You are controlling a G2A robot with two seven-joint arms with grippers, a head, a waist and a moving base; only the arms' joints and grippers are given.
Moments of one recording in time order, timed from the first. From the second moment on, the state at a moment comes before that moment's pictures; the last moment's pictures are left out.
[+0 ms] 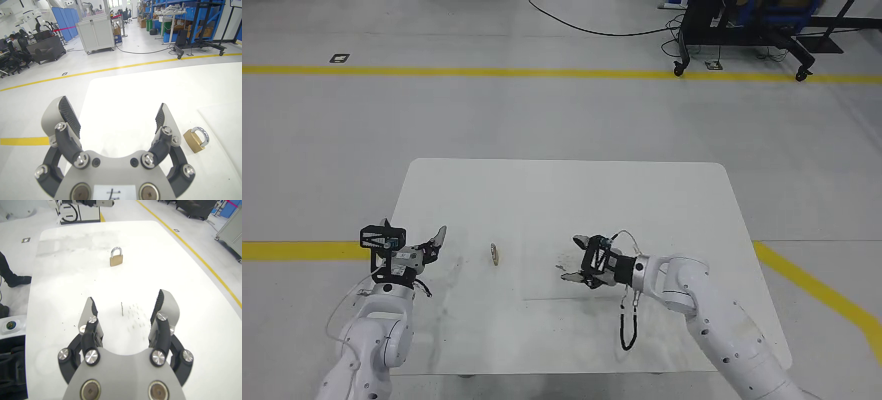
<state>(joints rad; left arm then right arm) 1.73 -1.15 -1.60 -1.80 1.33 0.00 0.00 -1.32 -1.18 1.07 -1.62 -1.32 -0.72 0.25</state>
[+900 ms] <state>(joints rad) 1.73 -1.15 -1.60 -1.80 1.33 0.00 0.00 -1.16 -1.23 0.88 -1.45 -1.34 -0.63 0.38</state>
